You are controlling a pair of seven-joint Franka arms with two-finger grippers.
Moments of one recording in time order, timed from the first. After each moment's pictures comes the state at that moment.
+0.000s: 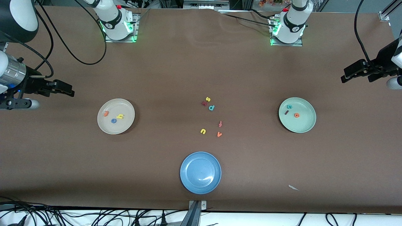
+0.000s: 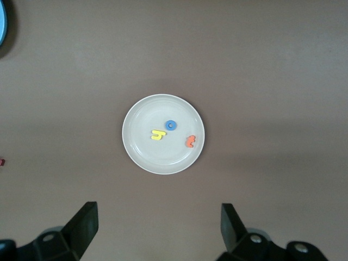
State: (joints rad) left arm 0.00 0.07 0.00 -1.45 -0.07 1.49 -0.09; right arm 0.08 0.17 -0.06 -1.52 0.07 1.61 0.03
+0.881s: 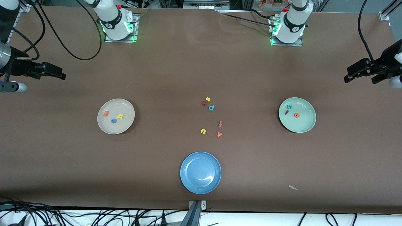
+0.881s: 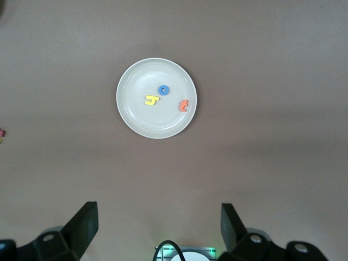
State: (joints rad) left arm 0.00 0.08 0.01 -1.44 -0.07 1.49 -0.01; right arm 0.08 0.08 -0.09 -1.56 0.07 1.48 0.03
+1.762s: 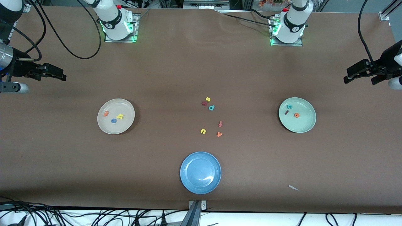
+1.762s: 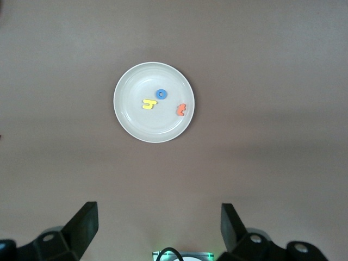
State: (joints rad) left arm 0.00 0.08 0.01 -1.44 -0.07 1.49 -0.01; right arm 0.09 0.08 -0.10 -1.56 0.06 1.50 0.03
